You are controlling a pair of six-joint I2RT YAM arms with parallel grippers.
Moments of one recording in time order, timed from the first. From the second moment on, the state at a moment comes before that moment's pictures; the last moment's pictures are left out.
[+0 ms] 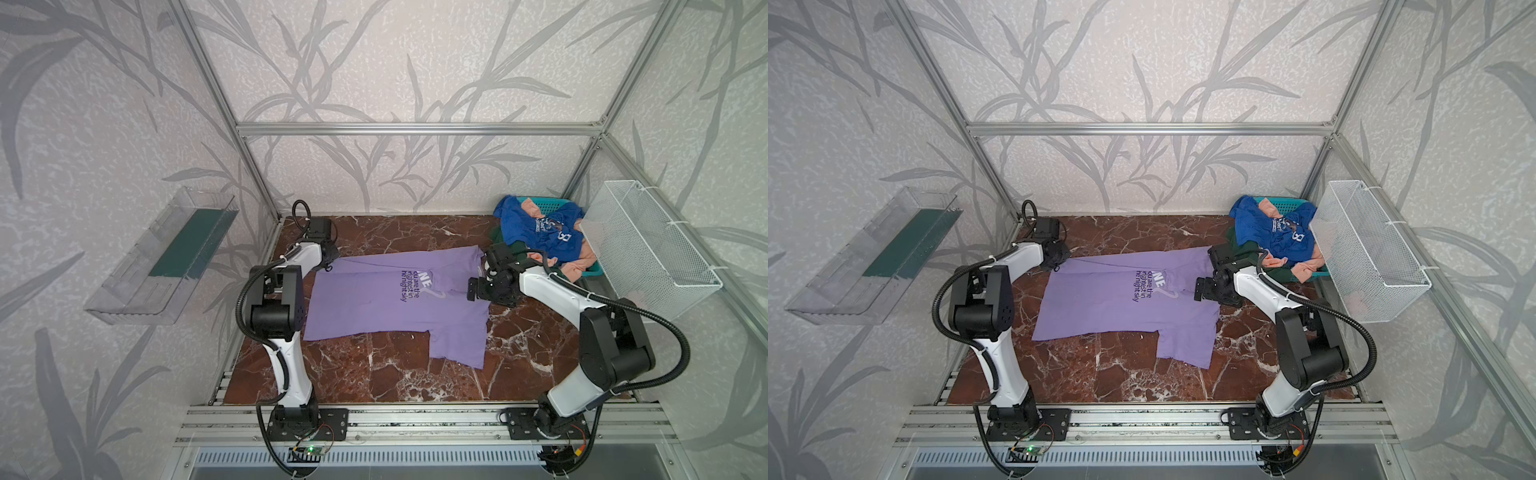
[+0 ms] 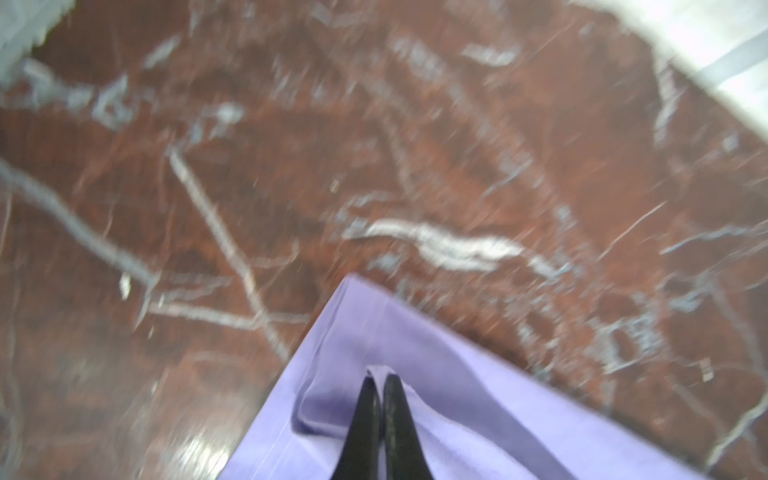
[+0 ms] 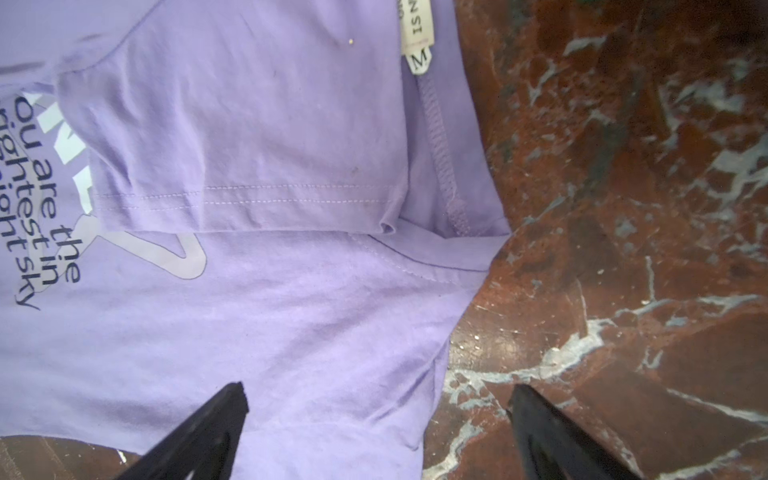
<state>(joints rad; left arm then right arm) 0.01 2.02 1.45 -0.41 -0.19 -0.57 0.31 1.64 1.09 -0.71 -0.06 0.46</state>
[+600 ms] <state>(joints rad) 0.01 2.15 1.69 -0.37 -0.15 -0.44 0.31 1.66 1.09 -0.70 -0.07 0.47</state>
